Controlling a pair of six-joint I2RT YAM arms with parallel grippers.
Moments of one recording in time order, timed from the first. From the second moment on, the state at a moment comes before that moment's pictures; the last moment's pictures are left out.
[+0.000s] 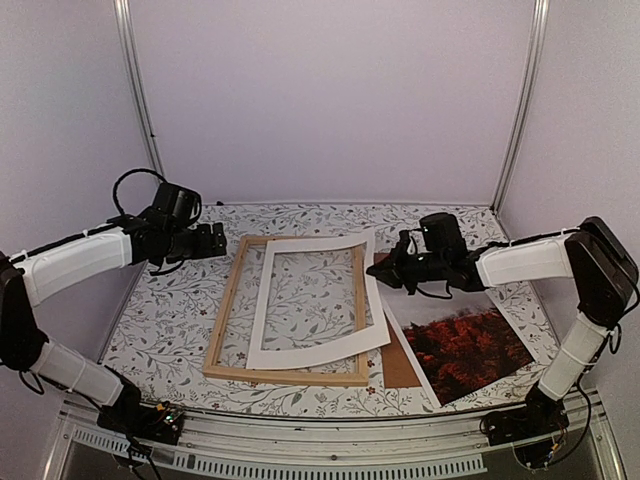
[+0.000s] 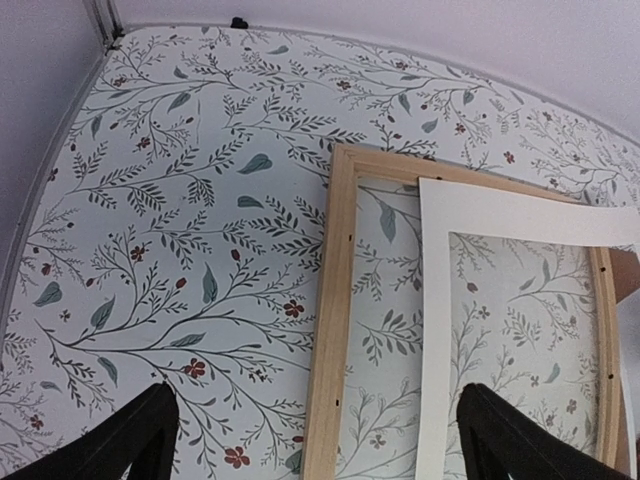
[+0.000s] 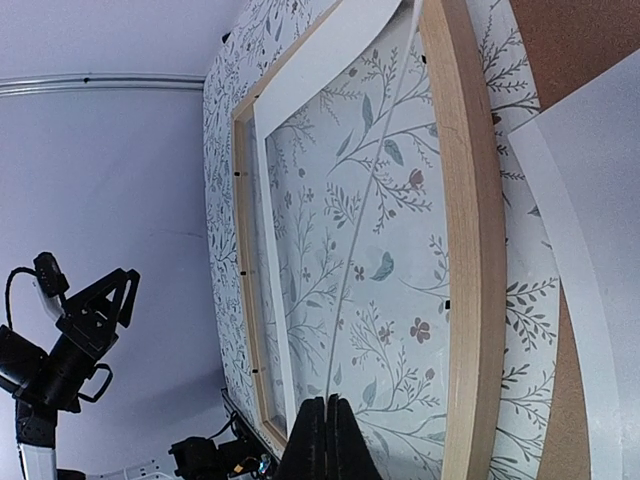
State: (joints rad) left arm -0.42 1.36 0.98 -0.40 -0.27 -0.46; right arm 0.61 1.69 0.90 0.24 -0.40 1.13
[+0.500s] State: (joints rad) left arm -0.43 1.38 0.98 -0.39 -0.28 -0.46; right arm 0.69 1.77 0.93 0.27 -0.37 1.16
